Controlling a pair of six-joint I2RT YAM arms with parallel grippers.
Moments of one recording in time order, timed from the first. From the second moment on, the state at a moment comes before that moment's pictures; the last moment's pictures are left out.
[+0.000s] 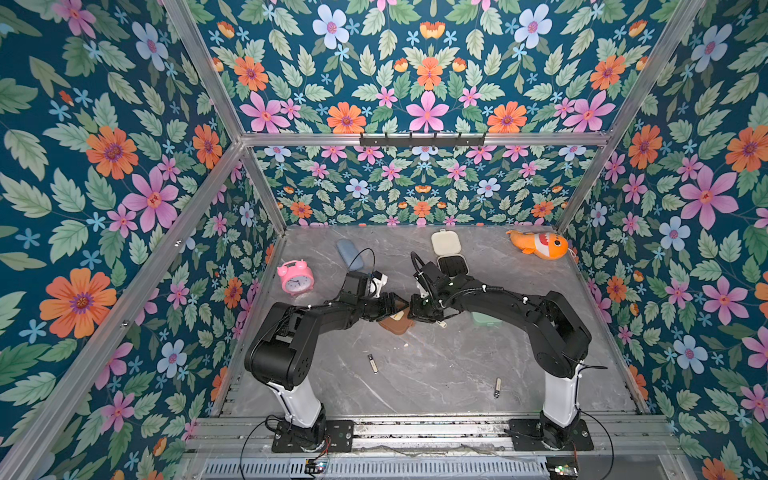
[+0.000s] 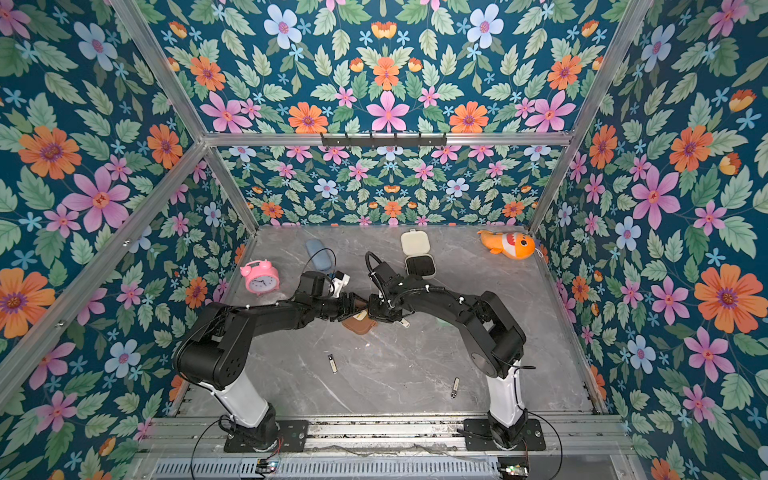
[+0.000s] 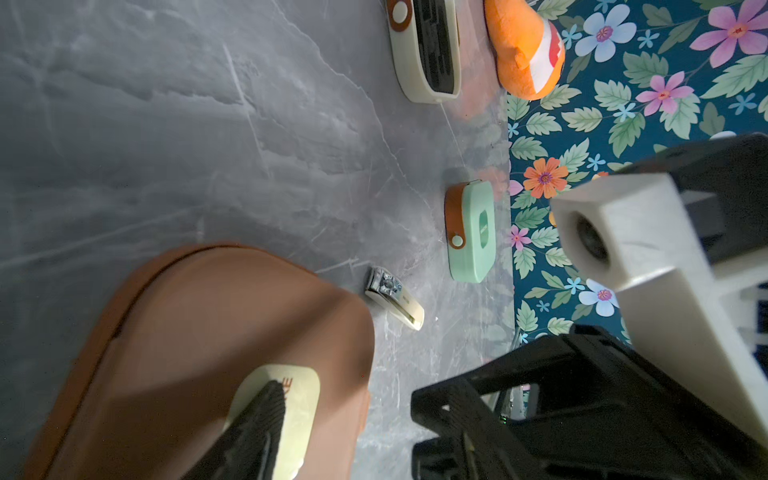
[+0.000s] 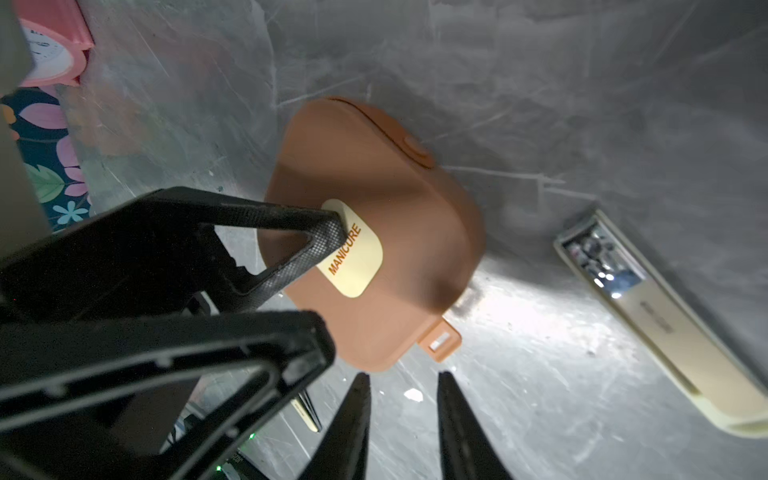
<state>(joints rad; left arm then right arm) -0.35 1.73 0.77 0.17 0.72 -0.63 0.74 1.95 1.42 -0.55 -0.26 0.82</state>
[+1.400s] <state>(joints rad) -0.28 1.71 0.98 -0.32 0.34 -0.41 0.75 2.04 1.38 -0.41 -0.33 0.93</state>
